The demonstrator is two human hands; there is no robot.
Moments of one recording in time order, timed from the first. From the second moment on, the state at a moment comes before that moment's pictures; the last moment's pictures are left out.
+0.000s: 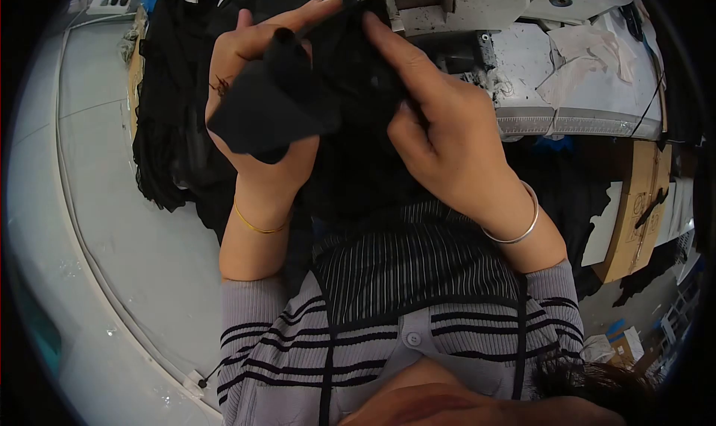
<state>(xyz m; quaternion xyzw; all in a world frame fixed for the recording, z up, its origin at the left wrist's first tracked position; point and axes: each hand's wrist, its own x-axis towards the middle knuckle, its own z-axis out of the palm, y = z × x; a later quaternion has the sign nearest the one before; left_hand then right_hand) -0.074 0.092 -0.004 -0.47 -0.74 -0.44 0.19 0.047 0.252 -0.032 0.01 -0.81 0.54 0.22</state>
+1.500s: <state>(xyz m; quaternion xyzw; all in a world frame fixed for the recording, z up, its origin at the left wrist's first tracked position) -0.067 0.089 0.001 -0.49 -0.72 -0.49 0.12 0.050 0.231 -0.061 -0.08 -0.66 0.71 0.21</state>
